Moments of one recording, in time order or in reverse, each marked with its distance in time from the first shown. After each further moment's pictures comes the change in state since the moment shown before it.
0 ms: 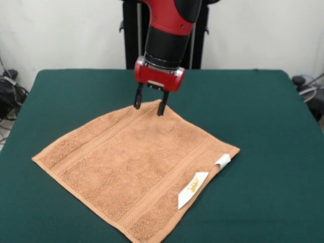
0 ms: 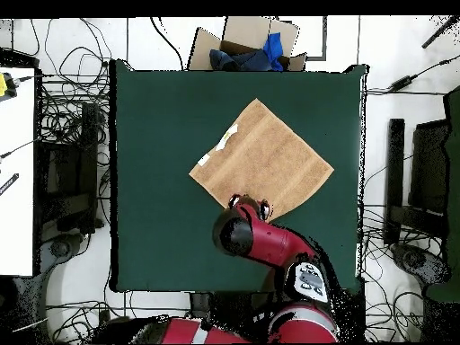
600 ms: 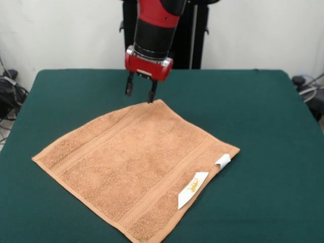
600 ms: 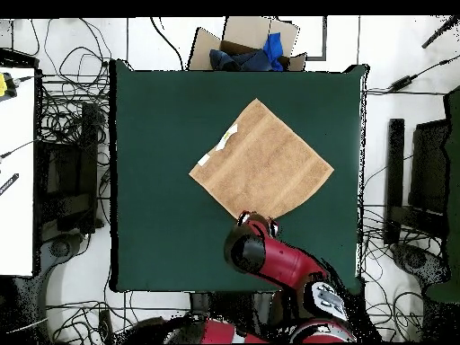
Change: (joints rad) arm -0.078 -0.018 0.000 0.100 -0.001 -0.026 0.000
